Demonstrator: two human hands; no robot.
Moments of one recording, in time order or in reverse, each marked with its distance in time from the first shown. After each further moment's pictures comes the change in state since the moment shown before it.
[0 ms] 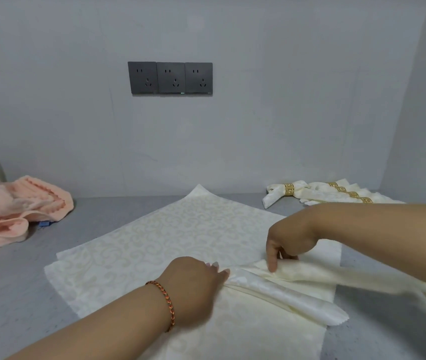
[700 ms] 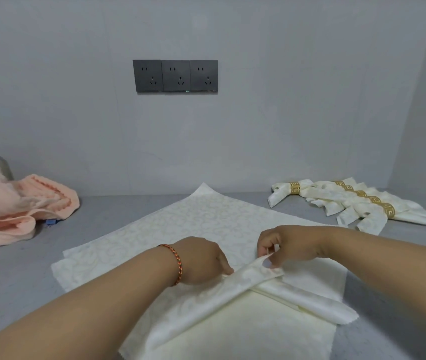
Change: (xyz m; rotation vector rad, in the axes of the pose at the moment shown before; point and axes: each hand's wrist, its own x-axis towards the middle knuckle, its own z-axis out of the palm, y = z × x) left_hand 0.019 -0.027 -0.030 -0.484 -0.123 -0.084; right_hand 0.028 0.014 0.032 0.450 0.324 -0.237
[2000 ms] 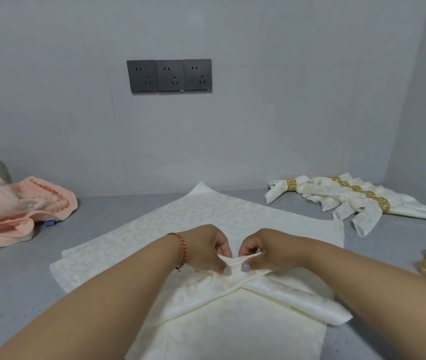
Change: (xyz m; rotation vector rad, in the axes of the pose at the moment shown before) left_hand 0.033 -0.010 0.002 -0.282 0.034 -0.010; right_hand 0.008 -0.010 0.029 0.078 0.146 -0.057
